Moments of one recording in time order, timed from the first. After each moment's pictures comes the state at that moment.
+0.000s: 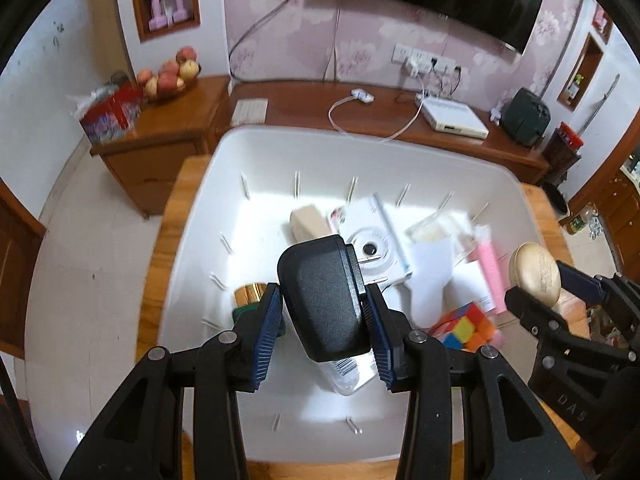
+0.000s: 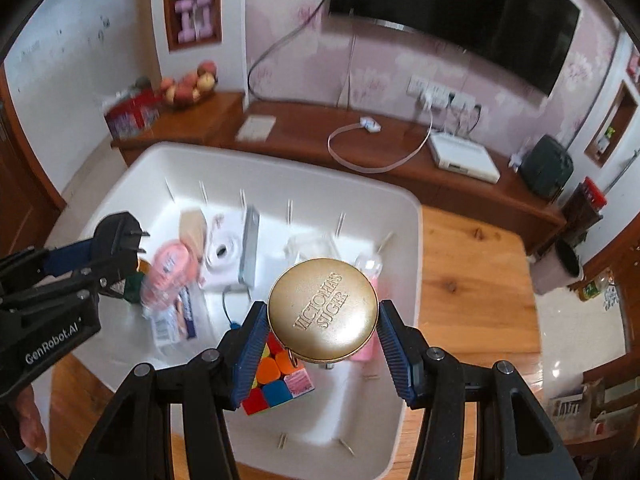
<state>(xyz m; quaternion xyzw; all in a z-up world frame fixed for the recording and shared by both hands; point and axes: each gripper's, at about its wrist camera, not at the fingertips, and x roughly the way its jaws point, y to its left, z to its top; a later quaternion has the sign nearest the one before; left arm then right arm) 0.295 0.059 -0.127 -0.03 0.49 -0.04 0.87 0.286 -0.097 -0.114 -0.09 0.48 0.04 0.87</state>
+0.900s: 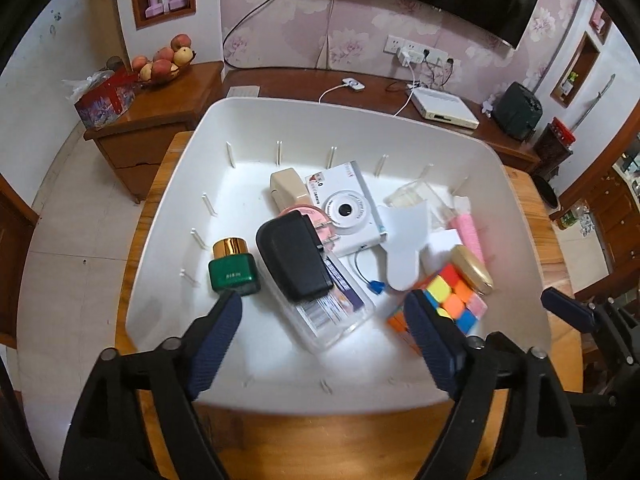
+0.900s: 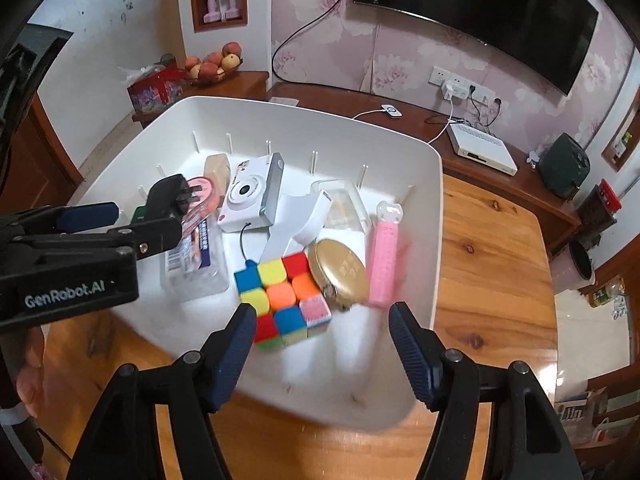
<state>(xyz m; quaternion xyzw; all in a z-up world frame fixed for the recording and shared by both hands) 0.262 0.045 -0.120 -0.05 0.50 -0.05 0.86 0.236 -0.104 -0.128 -0.10 0.48 0.08 0.87</state>
